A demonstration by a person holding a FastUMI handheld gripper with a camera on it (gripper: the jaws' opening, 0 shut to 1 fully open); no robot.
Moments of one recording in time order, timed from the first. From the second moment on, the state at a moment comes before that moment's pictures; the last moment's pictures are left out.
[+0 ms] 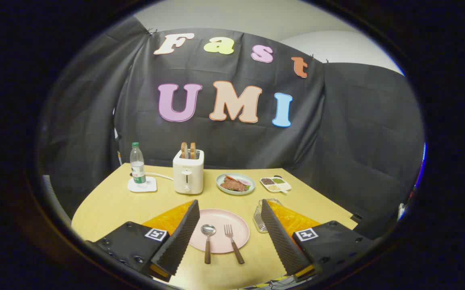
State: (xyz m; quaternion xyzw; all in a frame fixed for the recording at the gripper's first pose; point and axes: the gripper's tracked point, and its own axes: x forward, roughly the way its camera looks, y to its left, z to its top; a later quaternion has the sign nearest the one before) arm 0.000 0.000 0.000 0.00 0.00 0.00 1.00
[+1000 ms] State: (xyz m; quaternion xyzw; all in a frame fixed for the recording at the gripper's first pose) arm 0.029 -0.062 -0.044 -0.03 0.03 0.05 1.00
